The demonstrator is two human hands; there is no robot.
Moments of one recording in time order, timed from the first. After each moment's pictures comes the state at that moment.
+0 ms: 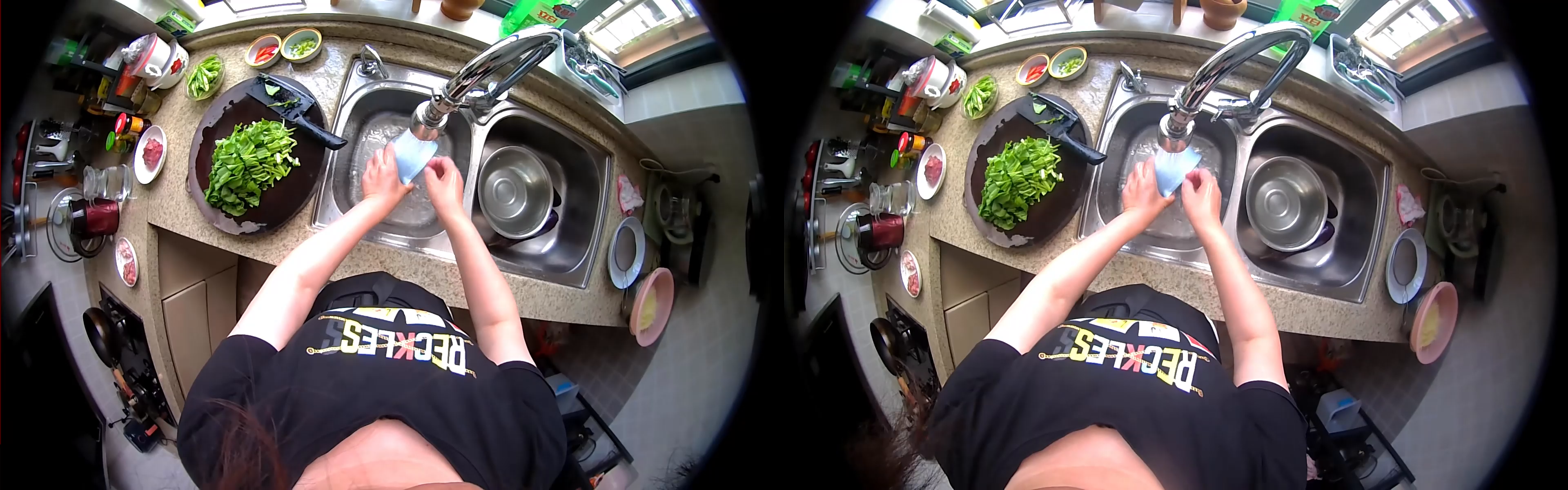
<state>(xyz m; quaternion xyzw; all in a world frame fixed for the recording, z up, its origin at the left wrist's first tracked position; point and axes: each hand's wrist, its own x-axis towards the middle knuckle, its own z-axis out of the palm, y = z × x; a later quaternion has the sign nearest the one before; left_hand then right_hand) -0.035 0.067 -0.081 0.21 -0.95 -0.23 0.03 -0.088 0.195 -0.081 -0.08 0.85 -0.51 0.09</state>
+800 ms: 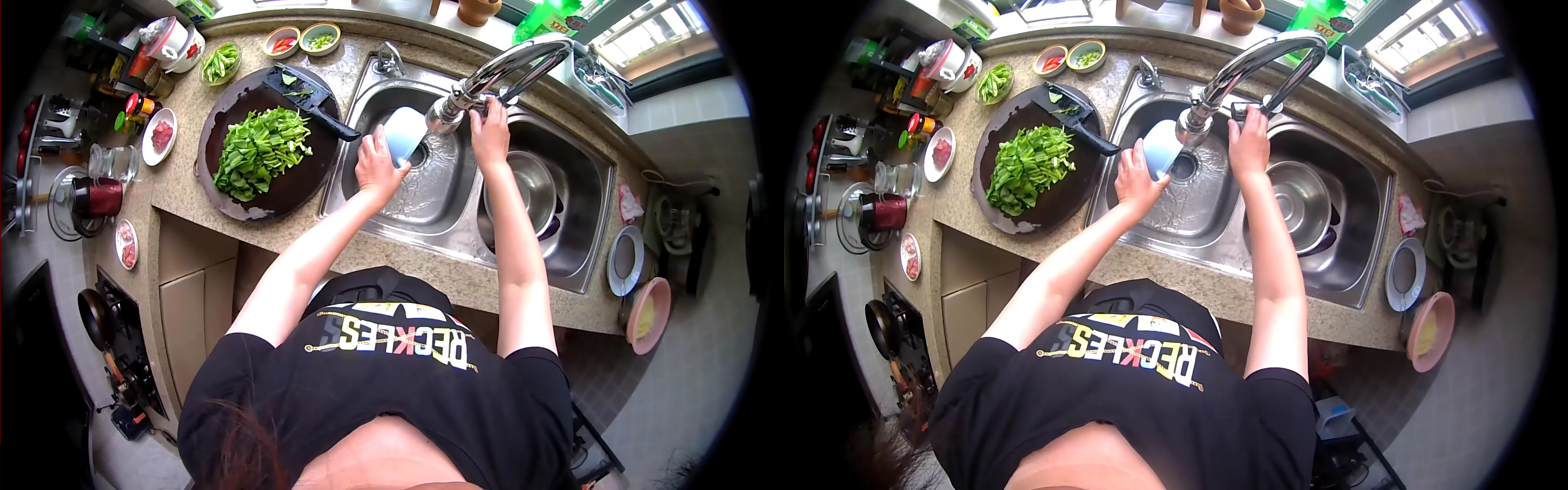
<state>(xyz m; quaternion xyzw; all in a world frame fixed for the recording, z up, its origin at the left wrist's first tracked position) -0.029 0.047 -0.050 0.29 -0.93 -0.23 0.08 -0.191 0.200 -0.026 -0.20 0.91 -0.35 -0.11</state>
